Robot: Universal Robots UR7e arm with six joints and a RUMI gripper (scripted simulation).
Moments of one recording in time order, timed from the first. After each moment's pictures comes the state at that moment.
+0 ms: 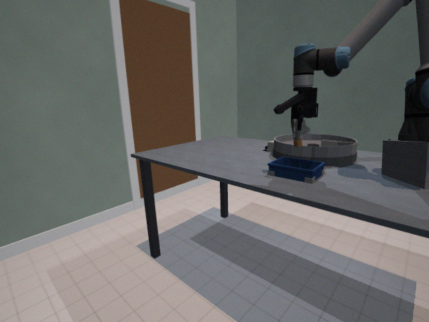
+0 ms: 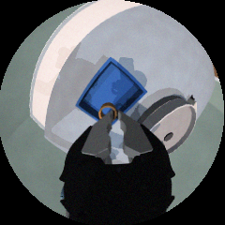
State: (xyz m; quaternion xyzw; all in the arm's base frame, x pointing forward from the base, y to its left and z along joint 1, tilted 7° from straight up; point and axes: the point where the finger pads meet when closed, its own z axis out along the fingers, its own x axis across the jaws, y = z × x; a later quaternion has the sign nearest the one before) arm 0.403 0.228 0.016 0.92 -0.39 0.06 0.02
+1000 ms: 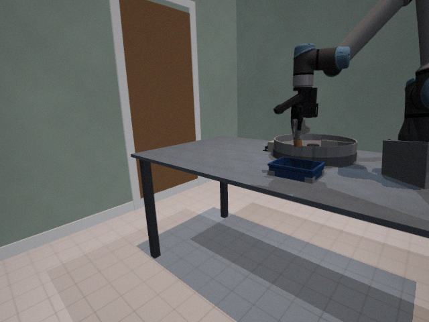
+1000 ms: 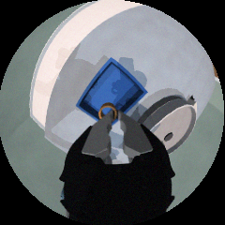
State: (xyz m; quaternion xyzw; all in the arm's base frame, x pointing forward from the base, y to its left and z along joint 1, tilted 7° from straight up) arm 0.403 0.230 0.016 0.92 -0.39 0.06 0.02
